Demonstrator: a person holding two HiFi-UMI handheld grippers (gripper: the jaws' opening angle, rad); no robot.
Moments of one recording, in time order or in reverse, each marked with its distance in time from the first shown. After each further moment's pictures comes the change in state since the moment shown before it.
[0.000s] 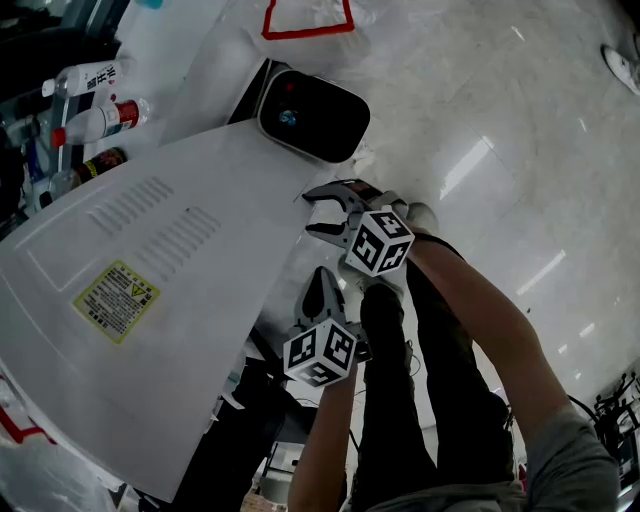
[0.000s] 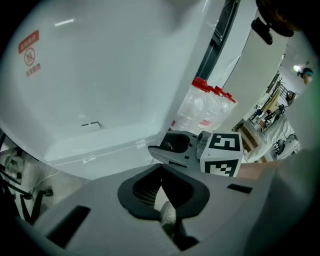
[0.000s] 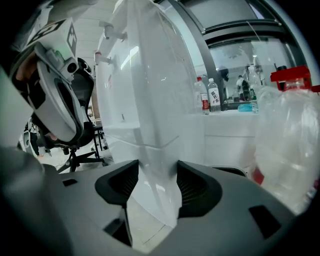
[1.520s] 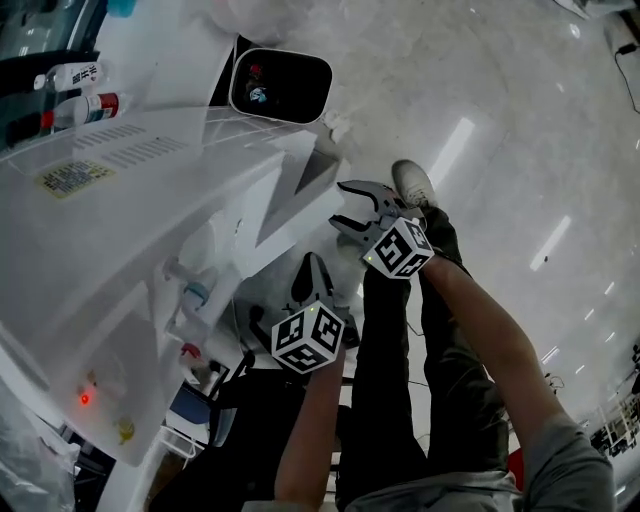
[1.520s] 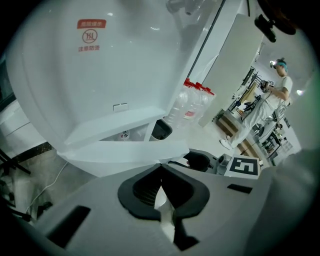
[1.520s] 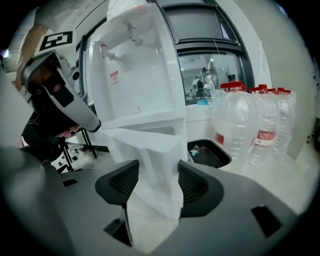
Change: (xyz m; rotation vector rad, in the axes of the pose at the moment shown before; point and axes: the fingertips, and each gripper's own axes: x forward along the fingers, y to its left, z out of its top) left arm -0.047 0.048 -0.063 0.155 0.013 -0.167; right arm -0.059 0.100 -0.047 0.241 0.016 -0.449
